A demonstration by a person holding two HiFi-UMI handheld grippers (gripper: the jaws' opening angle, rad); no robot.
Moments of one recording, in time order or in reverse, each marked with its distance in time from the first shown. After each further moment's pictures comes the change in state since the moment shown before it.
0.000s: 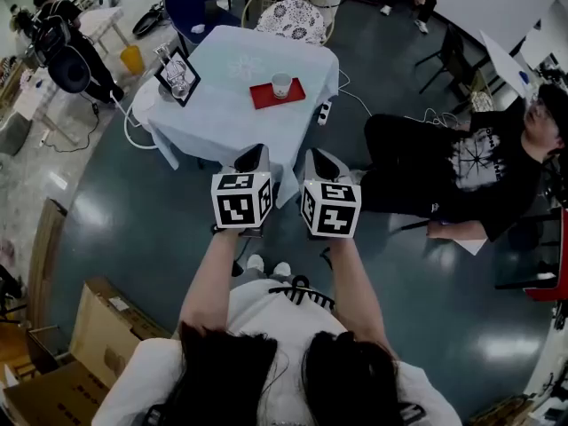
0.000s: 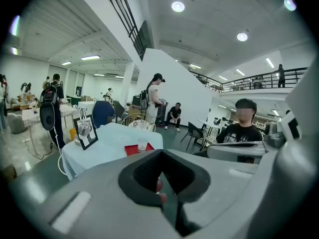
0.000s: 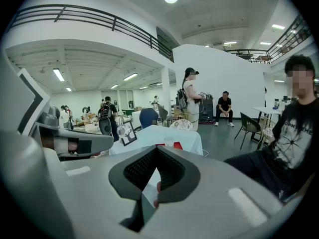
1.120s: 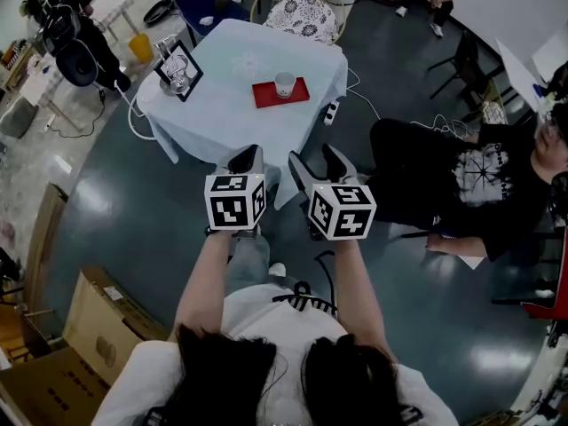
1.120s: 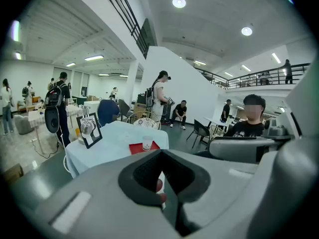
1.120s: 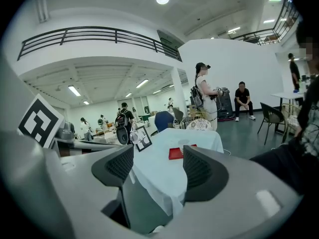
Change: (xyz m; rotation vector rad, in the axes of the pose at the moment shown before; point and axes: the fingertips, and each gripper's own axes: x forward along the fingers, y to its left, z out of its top) left arm 0.022 0.011 -0.005 -0.005 0.025 0.068; right arm 0.023 -0.004 0.009 0.065 -0.035 0.242
